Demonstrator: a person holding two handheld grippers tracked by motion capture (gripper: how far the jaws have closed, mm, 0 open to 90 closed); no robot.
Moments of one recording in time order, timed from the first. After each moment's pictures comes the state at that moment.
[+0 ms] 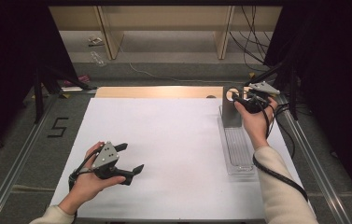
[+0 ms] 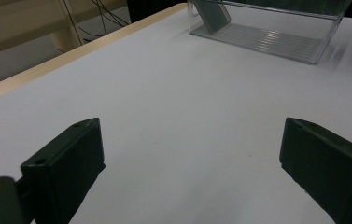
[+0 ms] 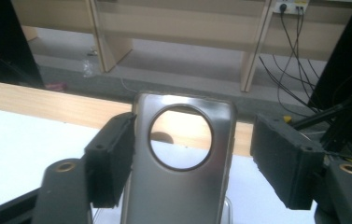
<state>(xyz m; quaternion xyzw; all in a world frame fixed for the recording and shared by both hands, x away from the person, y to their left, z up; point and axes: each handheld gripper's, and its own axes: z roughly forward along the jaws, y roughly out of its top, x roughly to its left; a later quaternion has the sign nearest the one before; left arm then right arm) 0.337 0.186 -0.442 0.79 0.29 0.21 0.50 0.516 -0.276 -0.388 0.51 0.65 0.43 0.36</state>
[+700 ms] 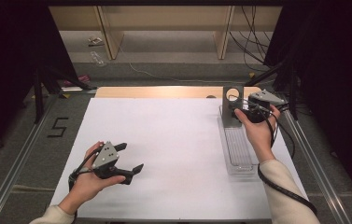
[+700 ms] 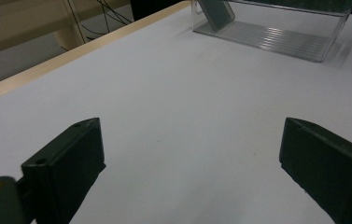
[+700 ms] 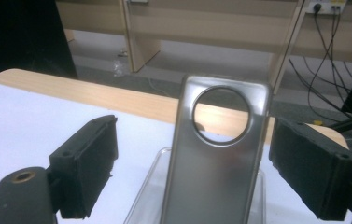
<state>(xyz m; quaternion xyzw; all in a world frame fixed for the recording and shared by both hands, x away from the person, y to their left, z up) 0.338 0.187 -0.443 0.79 0.29 0.21 0.50 0.480 -0.272 -0.388 0.48 0.67 0.46 0.33</state>
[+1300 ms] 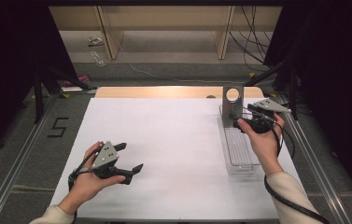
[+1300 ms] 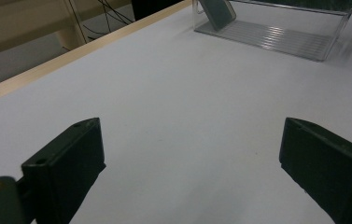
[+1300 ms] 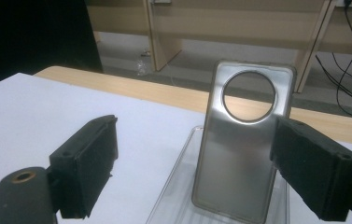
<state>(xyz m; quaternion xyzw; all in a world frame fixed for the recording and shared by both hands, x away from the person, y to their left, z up) 0.338 0.188 -0.442 0.79 0.29 0.21 0.50 0.443 -0.275 -0.386 0.46 0.68 0.48 0.29</state>
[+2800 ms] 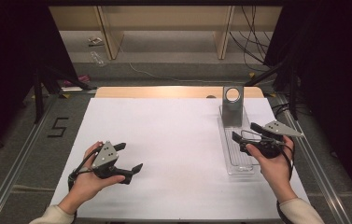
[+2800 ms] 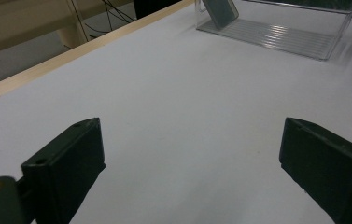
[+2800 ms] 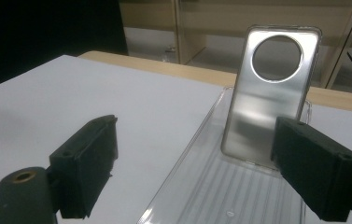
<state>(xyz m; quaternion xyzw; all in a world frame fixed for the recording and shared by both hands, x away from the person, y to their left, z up) 0.338 0.189 -0.443 0.79 0.30 0.22 0.49 0.381 -0.288 -0.404 0.43 0.70 0.50 0.26</state>
